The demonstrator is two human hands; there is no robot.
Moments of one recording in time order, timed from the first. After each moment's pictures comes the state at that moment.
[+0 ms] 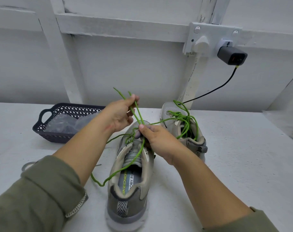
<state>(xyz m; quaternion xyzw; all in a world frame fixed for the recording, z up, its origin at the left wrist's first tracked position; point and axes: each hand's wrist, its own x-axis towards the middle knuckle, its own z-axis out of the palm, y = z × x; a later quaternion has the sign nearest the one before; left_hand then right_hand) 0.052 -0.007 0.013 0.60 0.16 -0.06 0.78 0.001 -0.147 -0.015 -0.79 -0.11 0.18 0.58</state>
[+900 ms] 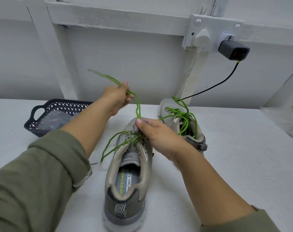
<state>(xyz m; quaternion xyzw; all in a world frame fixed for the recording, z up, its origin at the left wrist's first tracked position) 0.098 0.005 0.017 0.68 0.19 0.03 0.71 -0.001 -0.151 -0.001 -0.78 -0.17 0.18 0.57</state>
